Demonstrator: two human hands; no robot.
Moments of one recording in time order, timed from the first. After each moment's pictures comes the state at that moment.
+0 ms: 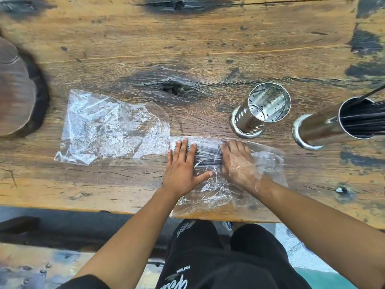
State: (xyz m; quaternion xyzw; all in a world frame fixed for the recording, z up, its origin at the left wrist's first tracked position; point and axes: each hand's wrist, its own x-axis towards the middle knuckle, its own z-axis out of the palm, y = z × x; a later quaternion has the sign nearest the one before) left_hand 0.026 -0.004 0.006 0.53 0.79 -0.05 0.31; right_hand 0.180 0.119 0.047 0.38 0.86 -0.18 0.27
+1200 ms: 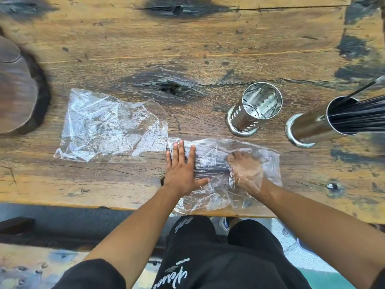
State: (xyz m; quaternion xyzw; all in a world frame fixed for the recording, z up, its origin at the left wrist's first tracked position) left_hand 0.038 -0.011 -0.006 0.53 0.77 -0.13 0.32; right_hand 0.226 0.114 0.015 0.37 0.86 -0.19 0.29
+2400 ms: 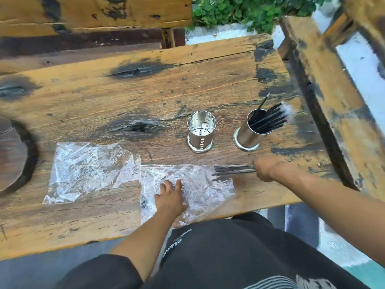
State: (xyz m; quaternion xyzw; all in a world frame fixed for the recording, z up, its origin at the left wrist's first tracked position) left_hand 0.105 -0.009 0.041 0.51 0.76 -0.22 0.33; right_hand 0.361 0.173 0.166 0.46 0.77 -0.11 0.43
